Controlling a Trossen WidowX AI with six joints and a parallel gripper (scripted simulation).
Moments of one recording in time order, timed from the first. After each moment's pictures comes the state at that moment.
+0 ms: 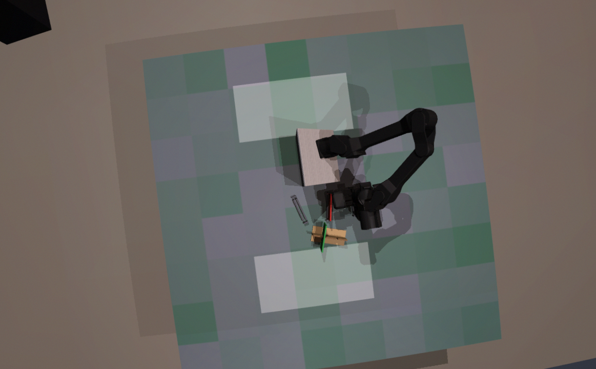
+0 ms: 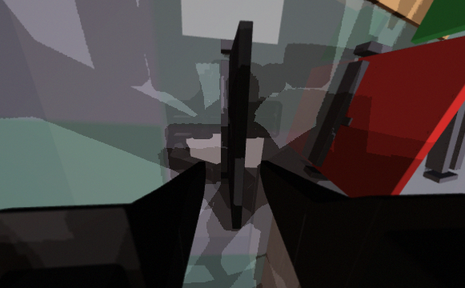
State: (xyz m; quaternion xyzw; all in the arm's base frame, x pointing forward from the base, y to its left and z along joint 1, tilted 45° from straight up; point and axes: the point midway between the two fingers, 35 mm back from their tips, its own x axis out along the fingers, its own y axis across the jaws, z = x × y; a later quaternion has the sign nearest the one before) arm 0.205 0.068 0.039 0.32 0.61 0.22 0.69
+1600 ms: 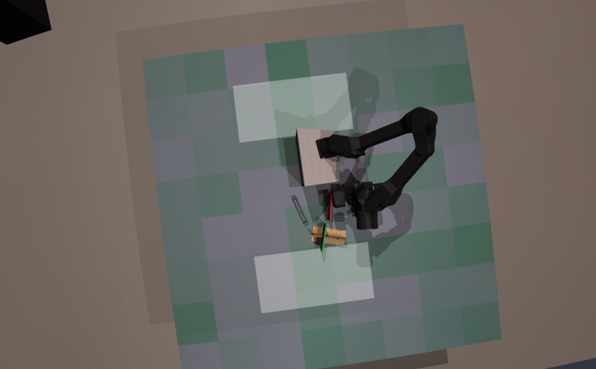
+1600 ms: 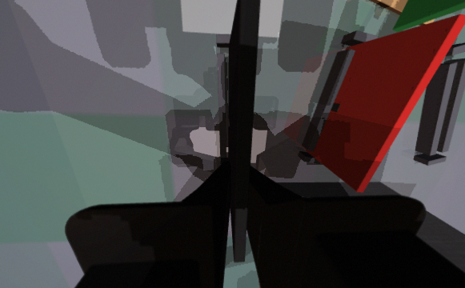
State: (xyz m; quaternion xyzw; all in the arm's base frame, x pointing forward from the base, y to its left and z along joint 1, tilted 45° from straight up) arm 0.197 0.056 0.048 0.33 0.62 0.22 0.68
